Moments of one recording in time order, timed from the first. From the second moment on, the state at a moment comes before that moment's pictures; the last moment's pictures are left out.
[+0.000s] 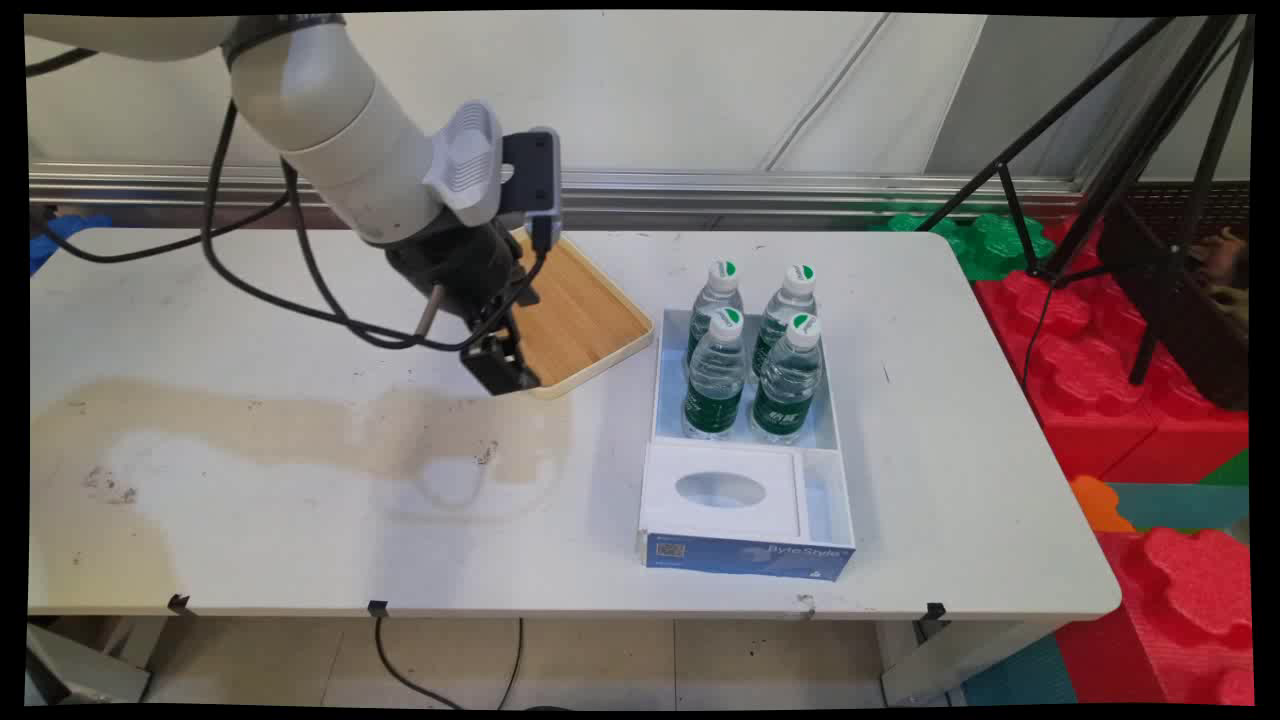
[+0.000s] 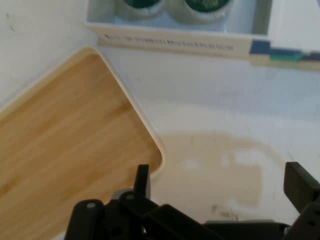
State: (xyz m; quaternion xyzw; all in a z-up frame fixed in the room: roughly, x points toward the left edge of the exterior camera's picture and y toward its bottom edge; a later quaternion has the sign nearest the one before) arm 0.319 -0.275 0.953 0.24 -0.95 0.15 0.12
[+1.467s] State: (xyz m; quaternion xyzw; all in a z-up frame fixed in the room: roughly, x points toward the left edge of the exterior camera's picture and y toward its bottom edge) arm 0.183 -0.347 0.900 0.29 -0.93 0.18 0.16
